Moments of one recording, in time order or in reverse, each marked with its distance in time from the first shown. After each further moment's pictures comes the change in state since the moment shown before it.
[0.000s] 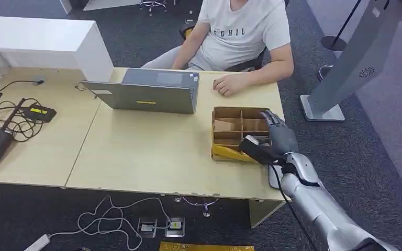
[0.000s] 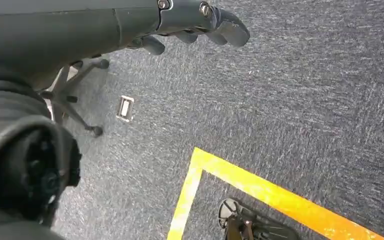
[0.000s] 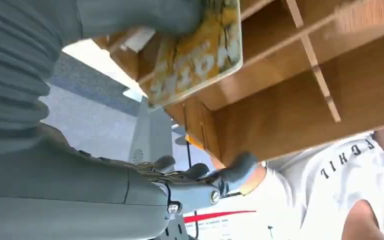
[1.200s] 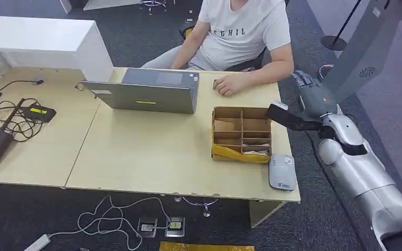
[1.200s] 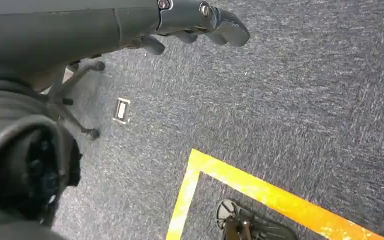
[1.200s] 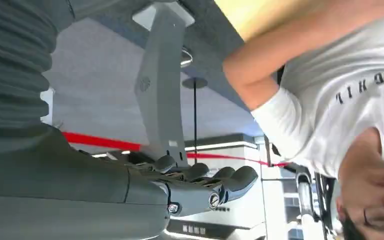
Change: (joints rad) left arm 0.005 0.014 0.000 0.000 0.000 -0.026 -0.021; right arm -0.164 -0.239 -0.004 -0.292 0.066 0.276 0.109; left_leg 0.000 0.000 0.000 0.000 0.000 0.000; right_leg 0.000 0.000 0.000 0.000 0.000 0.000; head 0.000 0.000
